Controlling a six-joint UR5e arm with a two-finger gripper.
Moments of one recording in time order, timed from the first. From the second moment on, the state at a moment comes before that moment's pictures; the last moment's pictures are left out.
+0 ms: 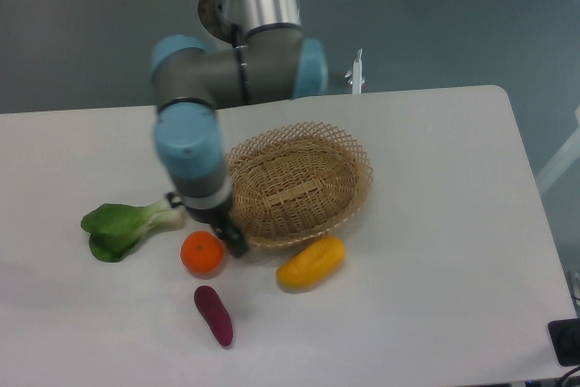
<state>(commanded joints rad) 2.29 -1.95 -1.55 -1.15 1.59 1.13</state>
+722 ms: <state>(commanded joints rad) 2.53 -2.07 -1.34 -1.16 1.57 1.26</state>
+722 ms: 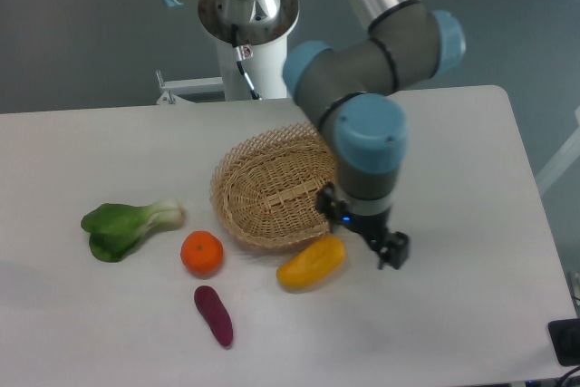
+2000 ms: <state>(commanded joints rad) 2.65 -2.16 -1.22 -1.19 1.57 1.46</state>
